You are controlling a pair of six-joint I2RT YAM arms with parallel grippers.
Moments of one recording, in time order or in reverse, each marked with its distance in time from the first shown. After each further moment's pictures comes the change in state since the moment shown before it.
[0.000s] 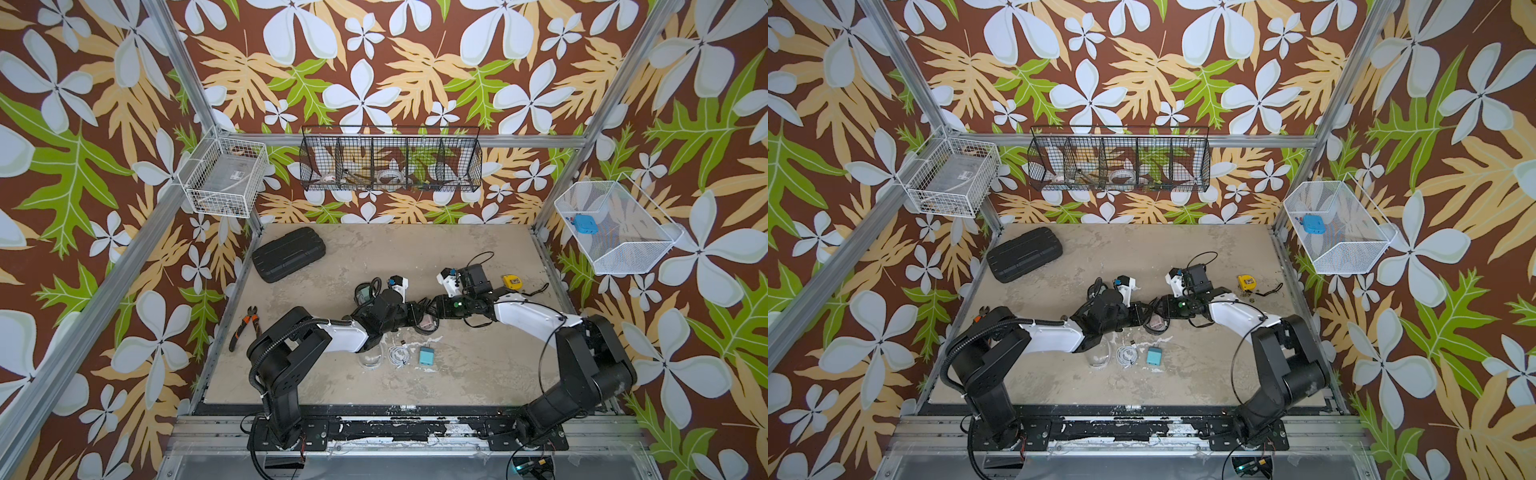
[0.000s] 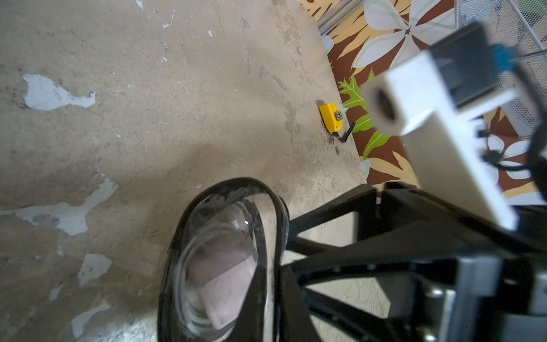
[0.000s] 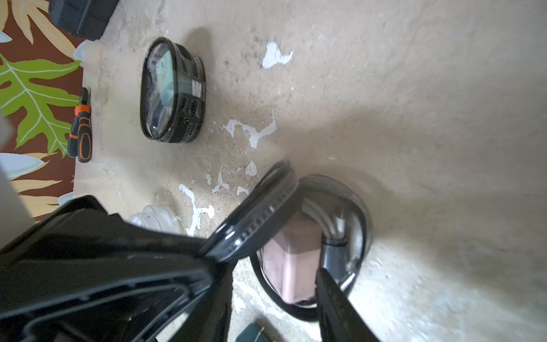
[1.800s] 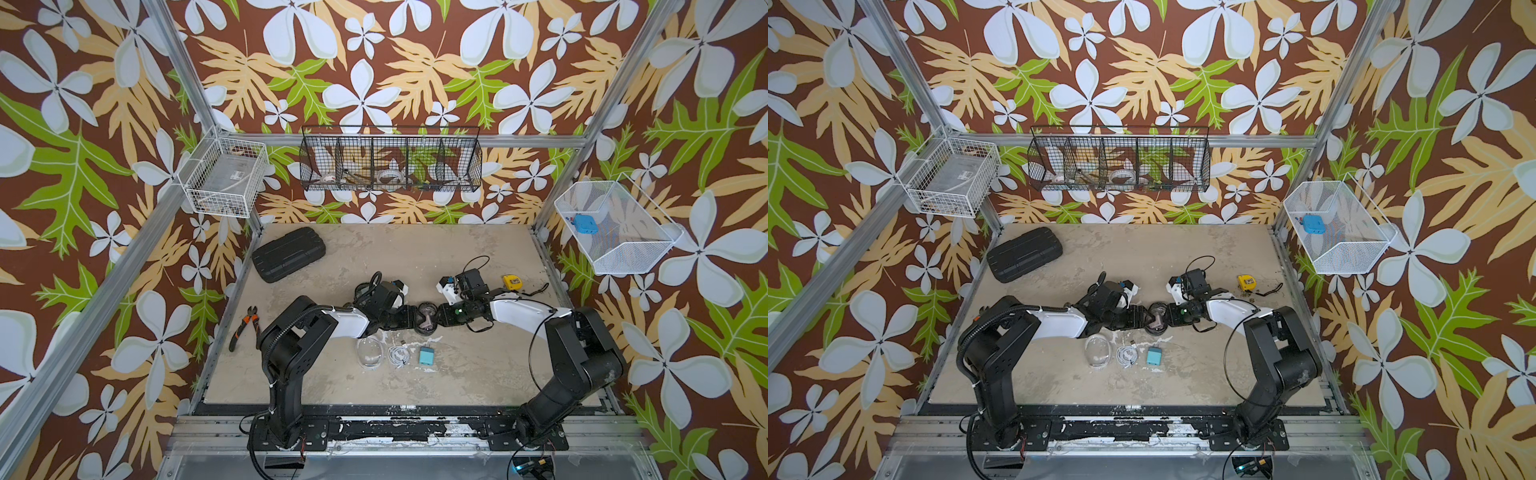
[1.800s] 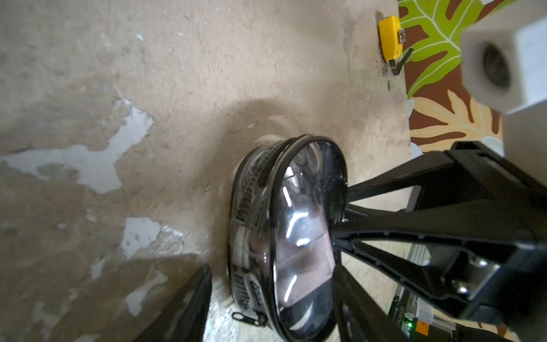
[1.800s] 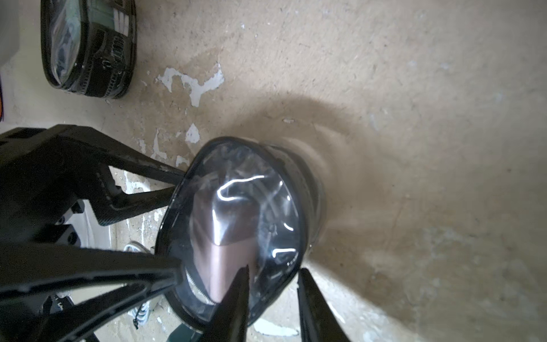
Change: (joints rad) left arm 0.106 0.115 0.113 -0.267 0.265 0.090; right arm -0.014 0.104 -0.010 -0.043 0.041 -0.142
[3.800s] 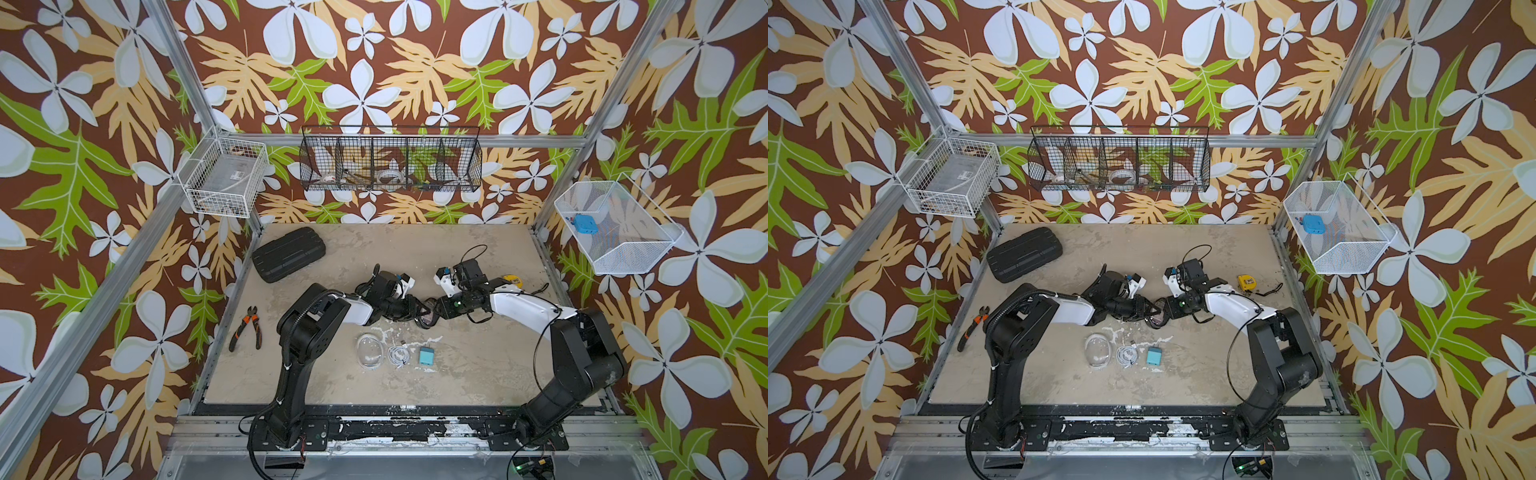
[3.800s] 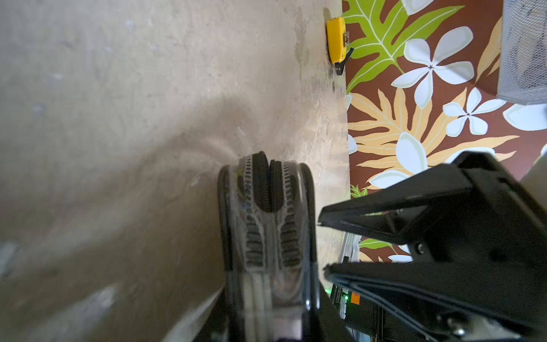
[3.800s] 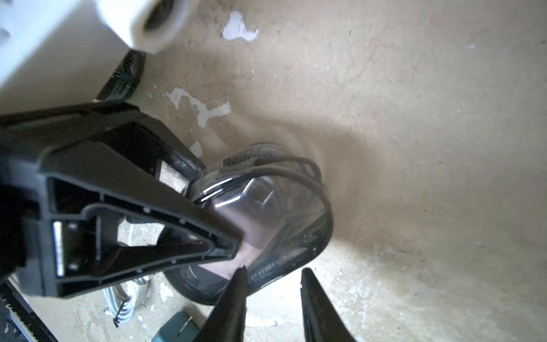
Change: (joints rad) left arm 0.071 0.168 0.121 0.129 0.298 -0.083; right arm 0.014 -0.009 0.130 -0.118 0.103 -0.132
